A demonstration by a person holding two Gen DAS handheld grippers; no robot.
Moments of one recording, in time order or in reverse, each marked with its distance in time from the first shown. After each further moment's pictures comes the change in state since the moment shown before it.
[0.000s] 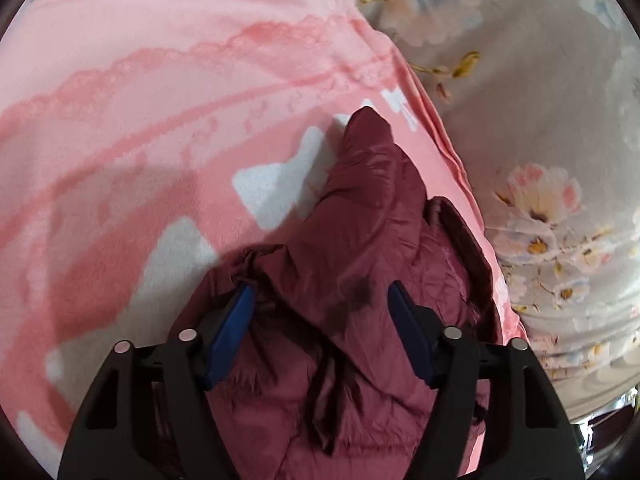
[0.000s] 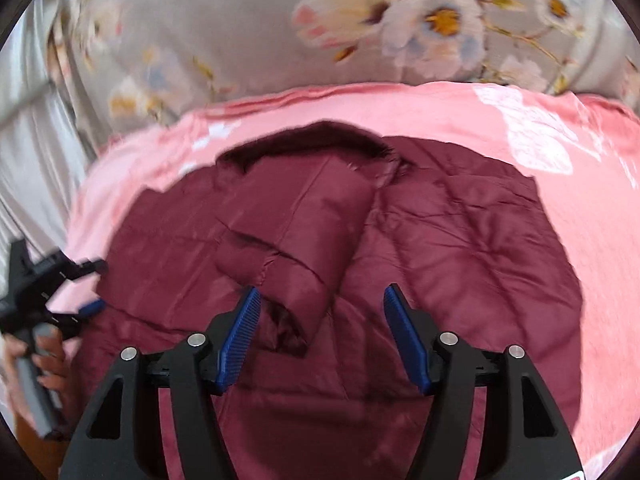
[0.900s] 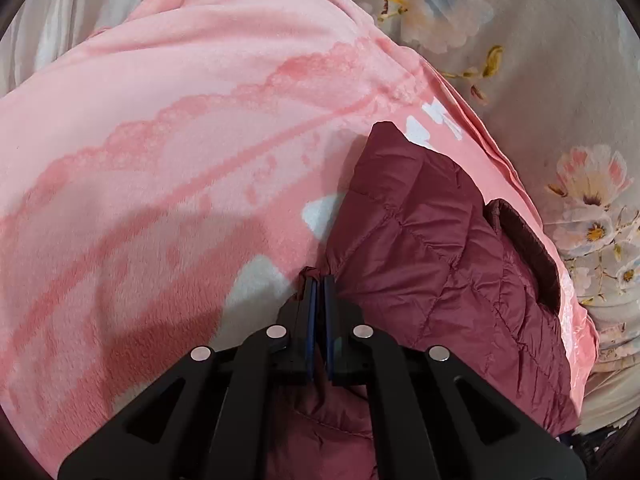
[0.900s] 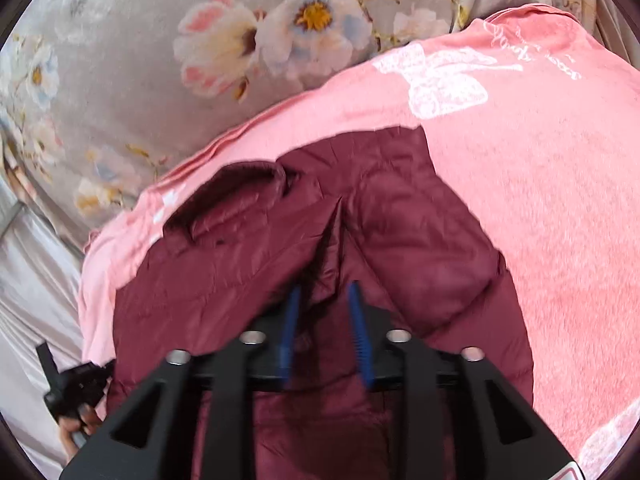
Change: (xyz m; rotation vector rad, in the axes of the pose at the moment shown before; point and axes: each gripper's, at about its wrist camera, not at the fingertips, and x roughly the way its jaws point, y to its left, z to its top) left arm -0.004 0.009 -0.002 0.145 -0.114 0.230; right arm -0.025 -0.103 -0.019 0.383 -0.082 0.040
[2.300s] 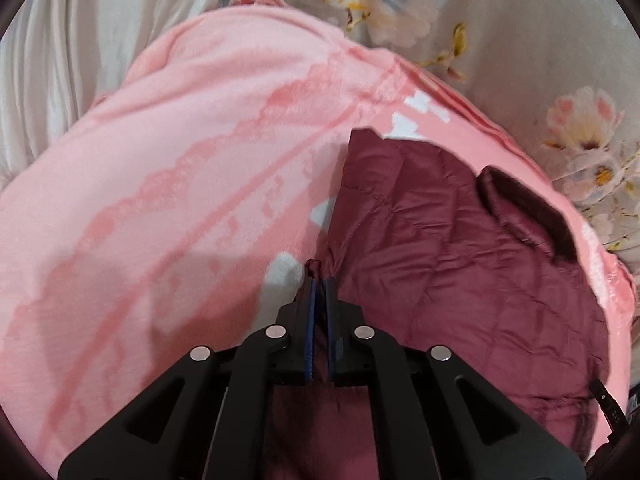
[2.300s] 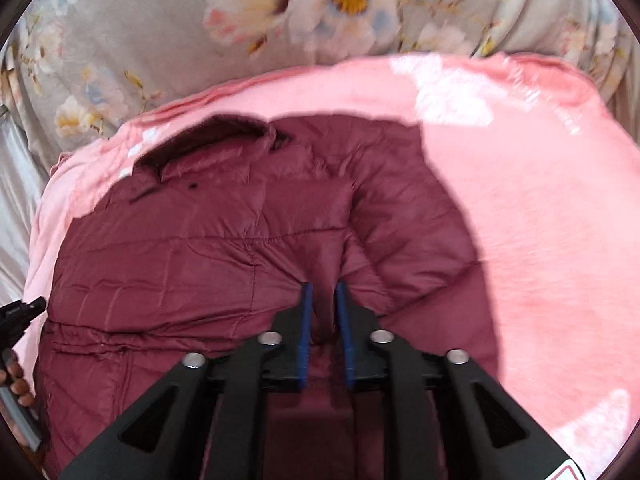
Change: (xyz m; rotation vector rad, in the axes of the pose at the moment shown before) left arm -0.045 -0.014 -0.013 0.204 -0.060 0.098; right arm -0.011 0.019 -0.025 -0.253 0.023 -0.182
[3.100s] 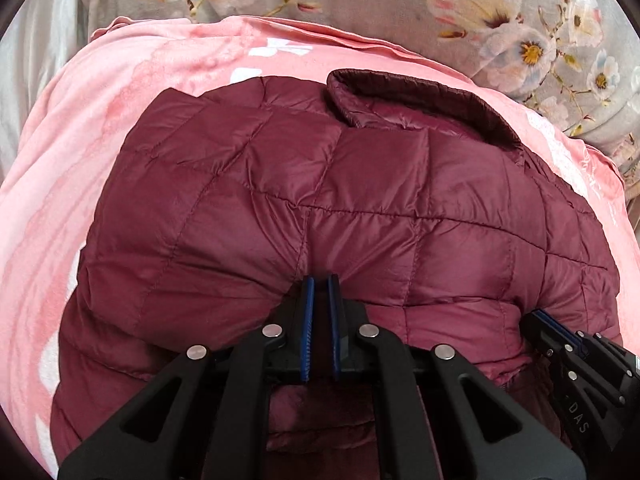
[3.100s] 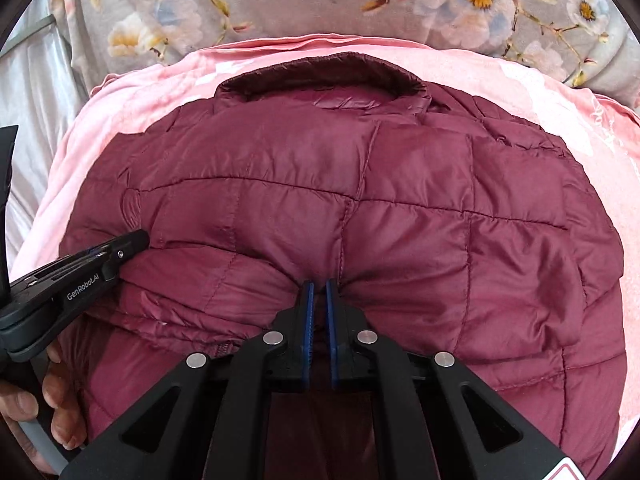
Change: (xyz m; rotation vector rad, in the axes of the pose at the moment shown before) left arm 0.034 -0.125 -0.055 0.332 0.087 -0.099; right arm 0.051 0.108 -0.025 -0.217 0.116 0.092
